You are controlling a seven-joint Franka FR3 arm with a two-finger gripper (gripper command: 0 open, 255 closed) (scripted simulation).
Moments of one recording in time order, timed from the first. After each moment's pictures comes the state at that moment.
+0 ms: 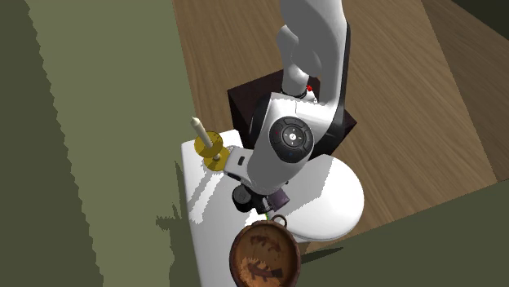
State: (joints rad) arm 0.11 0.04 0.71 -2.12 -0.27 2.20 0.99
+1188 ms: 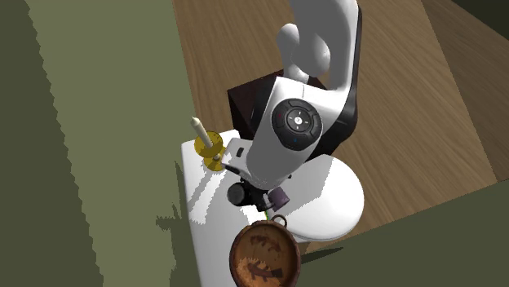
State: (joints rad) arm 0.10 -0.01 0.71 -2.06 -0.22 2.11 0.94
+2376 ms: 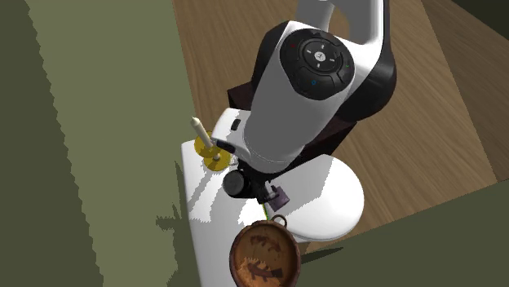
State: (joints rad) arm 0.10 -0.07 0.70 -1.87 -0.16 1.88 0.86
